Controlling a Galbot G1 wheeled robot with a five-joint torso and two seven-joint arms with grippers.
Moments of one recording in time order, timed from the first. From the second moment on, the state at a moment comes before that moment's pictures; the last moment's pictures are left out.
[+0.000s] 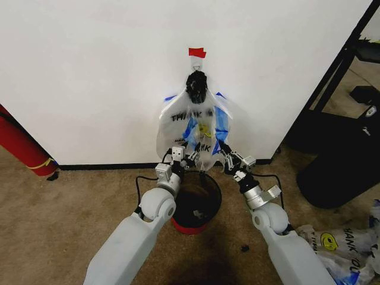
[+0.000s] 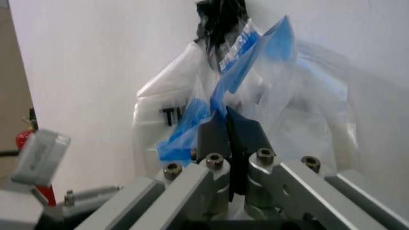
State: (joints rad) left arm 0.86 -1.28 0.01 -1.71 -0.50 0.11 -0.19; right arm -1.06 1.26 0.30 1.69 0.52 0.35 -0.36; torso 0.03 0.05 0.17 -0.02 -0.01
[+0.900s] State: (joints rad) left arm 1.19 -1.29 -0.15 -2.03 -0.25 0.17 -0.42; right arm -1.24 1.25 0.35 1.79 0.33 0.42 -0.30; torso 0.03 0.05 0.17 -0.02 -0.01
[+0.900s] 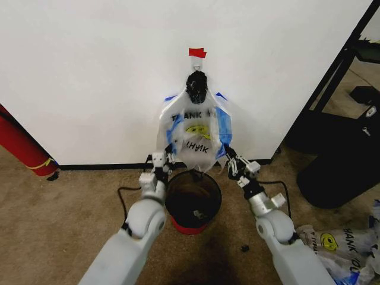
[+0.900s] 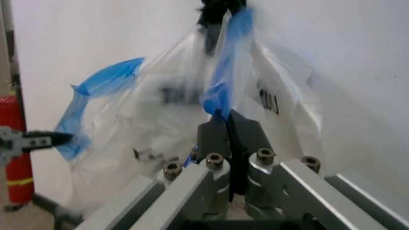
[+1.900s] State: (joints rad) left arm 1.58 -1.26 -0.22 -2.38 -0.13 0.05 -0.48; right arm -1.55 1.28 0.44 2.06 0.12 0.61 -0.35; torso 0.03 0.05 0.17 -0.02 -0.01
